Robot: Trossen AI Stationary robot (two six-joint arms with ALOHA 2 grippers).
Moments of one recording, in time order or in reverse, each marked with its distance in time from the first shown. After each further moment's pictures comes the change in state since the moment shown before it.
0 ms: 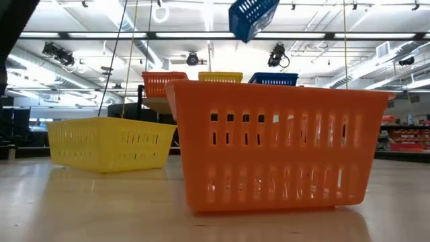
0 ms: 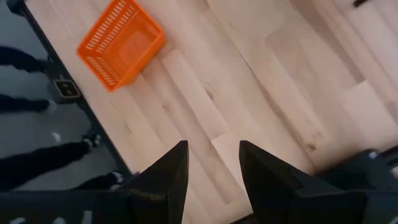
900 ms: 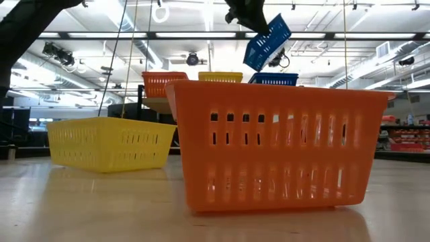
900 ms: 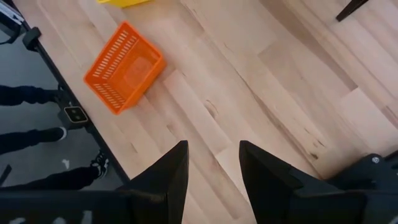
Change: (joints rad) left arm 0.175 0.125 -0.008 0.201 0.181 0.018; right arm 0.028 -0.035 0.000 0.006 0.092 0.078
